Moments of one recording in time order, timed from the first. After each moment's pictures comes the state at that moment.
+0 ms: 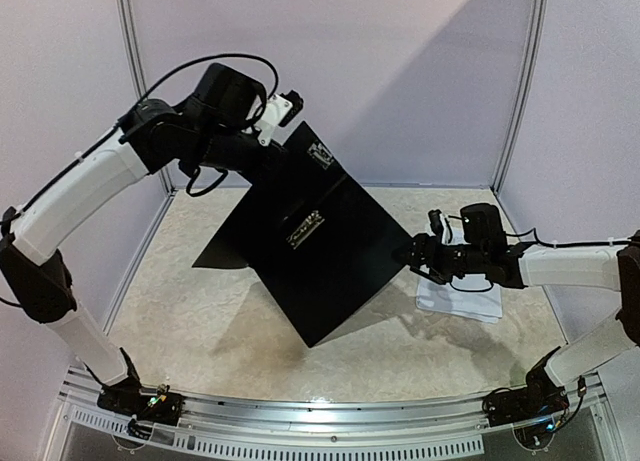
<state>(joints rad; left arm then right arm) -0.88 1.62 1.89 -0.91 -0.30 0.04 0.51 1.39 0.67 0.15 -0.43 0.80</state>
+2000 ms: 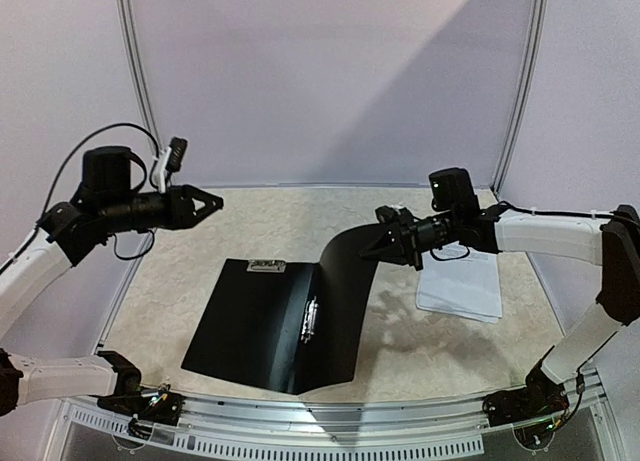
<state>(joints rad) -0.42 0.96 1.02 -0.43 0.41 -0.34 0.60 1.56 1.02 0.03 -1.08 1.24</state>
